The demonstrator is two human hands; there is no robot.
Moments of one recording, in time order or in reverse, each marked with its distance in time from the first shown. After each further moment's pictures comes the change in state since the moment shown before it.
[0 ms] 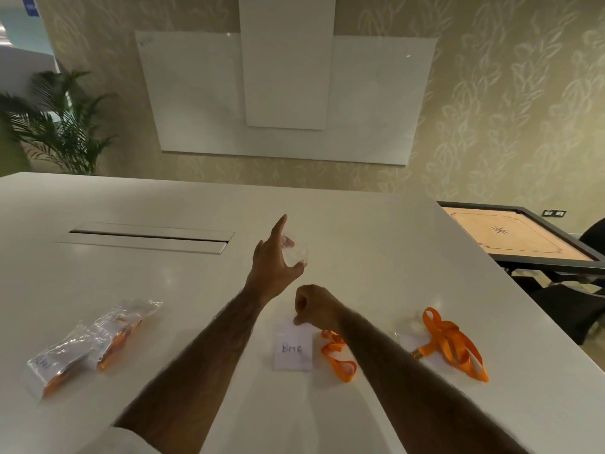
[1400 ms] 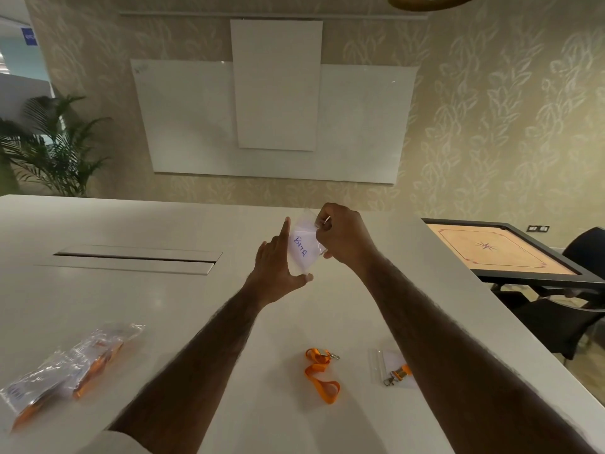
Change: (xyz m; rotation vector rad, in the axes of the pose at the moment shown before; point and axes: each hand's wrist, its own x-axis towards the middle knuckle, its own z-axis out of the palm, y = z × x) left_hand 0.028 0.032 0.009 0.224 -0.120 0.207; right_hand -0.042 -0.055 -0.156 0.143 0.642 -0.165
